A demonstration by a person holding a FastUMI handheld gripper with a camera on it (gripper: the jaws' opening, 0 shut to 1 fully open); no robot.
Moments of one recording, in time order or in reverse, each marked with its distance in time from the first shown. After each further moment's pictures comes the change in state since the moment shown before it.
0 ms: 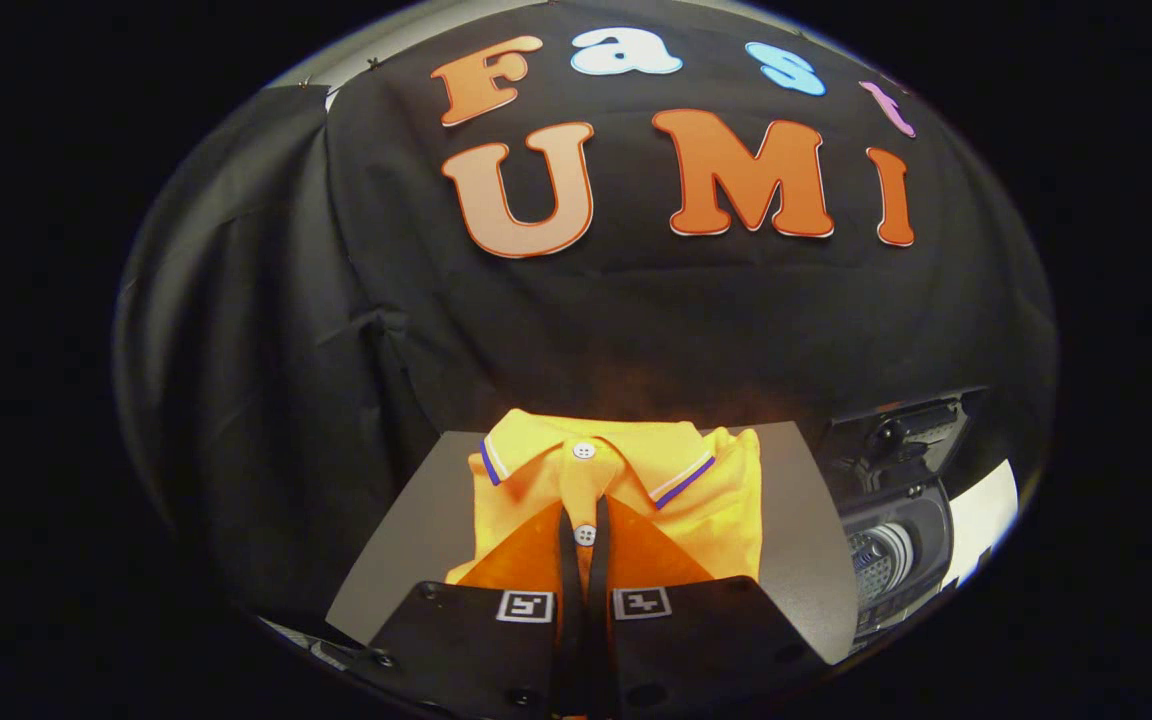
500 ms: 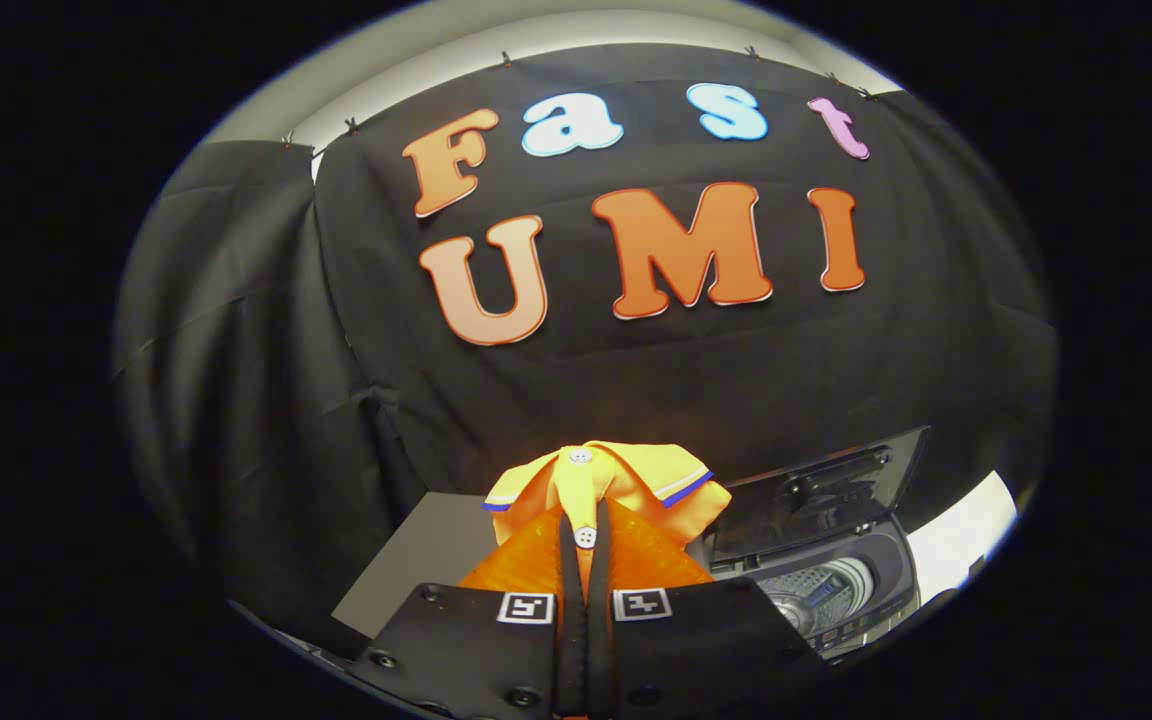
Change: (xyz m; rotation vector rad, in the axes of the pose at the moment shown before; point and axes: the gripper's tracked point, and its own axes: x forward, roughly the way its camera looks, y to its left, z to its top) arm -0.116 -0.110 0.067 0.036 -0.199 -0.020
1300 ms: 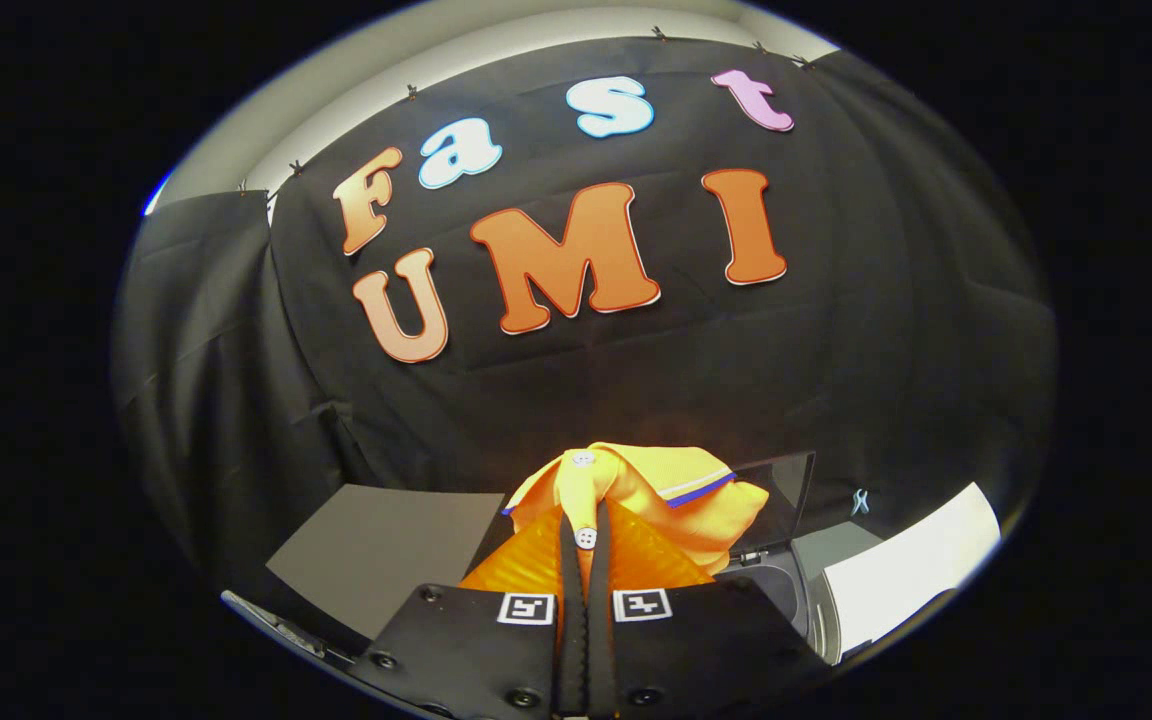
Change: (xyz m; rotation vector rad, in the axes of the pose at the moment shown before) arm -0.028 -0.251 0.008 0.043 0.047 0.029
